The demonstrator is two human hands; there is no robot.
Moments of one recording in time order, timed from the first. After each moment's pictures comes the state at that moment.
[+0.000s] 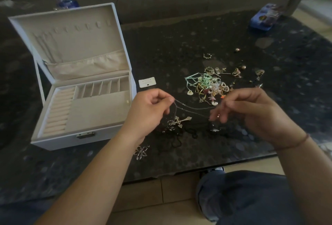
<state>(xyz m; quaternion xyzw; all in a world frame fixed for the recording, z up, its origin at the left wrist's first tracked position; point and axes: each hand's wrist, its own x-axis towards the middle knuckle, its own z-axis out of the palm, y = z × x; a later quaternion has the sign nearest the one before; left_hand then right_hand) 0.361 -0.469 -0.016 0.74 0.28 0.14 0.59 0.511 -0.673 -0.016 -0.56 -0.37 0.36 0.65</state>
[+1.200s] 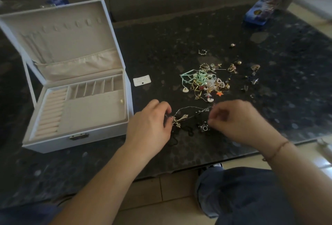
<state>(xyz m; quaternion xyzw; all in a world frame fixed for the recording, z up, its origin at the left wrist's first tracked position) 0.350 -0.490 -0.044 0.96 0.19 0.15 0.17 0.490 -0.669 -0.026 -0.91 -0.33 0.14 0.23</state>
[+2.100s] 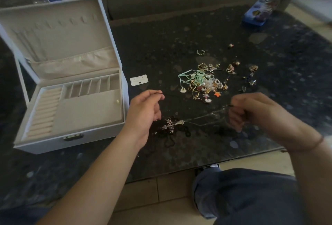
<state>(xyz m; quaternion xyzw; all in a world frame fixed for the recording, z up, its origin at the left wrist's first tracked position) 0.376 -0.481 -0.036 0.60 0.34 0.19 0.70 0.515 -0.696 -0.006 -0.71 -0.31 0.35 0.52</state>
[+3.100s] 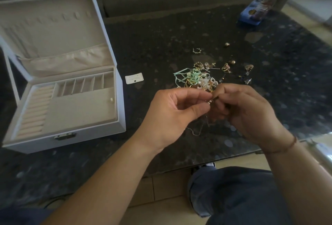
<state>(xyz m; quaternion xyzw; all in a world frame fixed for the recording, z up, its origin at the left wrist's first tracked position) 0.381 -0.532 0.003 0.71 0.08 0.15 0.68 0.493 -0.670 -0.005 -0.56 -0.35 0.33 0.67</state>
